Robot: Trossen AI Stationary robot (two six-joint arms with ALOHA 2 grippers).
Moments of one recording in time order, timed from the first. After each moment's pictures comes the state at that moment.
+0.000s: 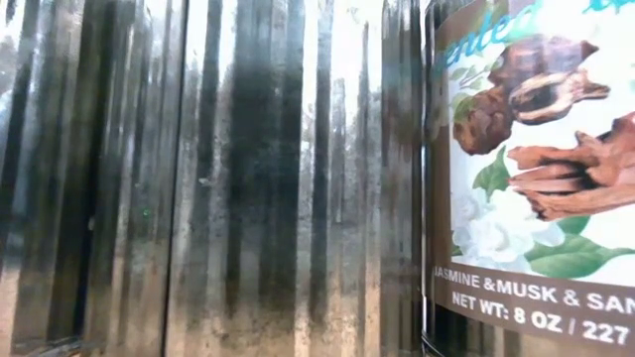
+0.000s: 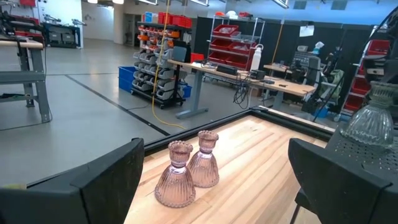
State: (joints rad) left arm -0.09 0.27 0.01 0.32 -0.81 -0.15; right arm 0.26 1.29 0.95 -0.39 0.66 0.63
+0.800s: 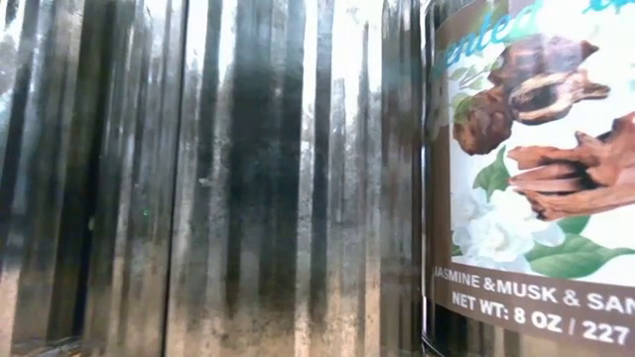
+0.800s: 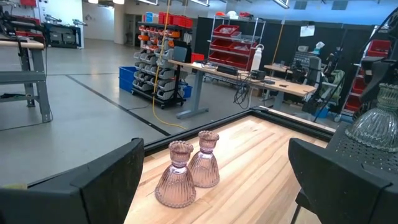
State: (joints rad) left arm -0.09 0.27 0.01 0.32 -0.81 -0.15; right arm 0.24 1.29 0.95 -0.43 0.63 0.62
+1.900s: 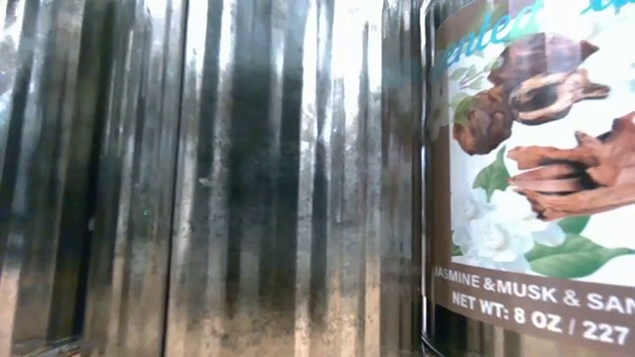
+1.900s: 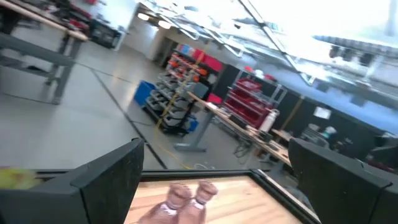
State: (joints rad) left arm -0.09 0.28 0.01 0.53 -1.00 -0.33; right arm 0.16 1.05 0.95 -0.32 0.67 0.51
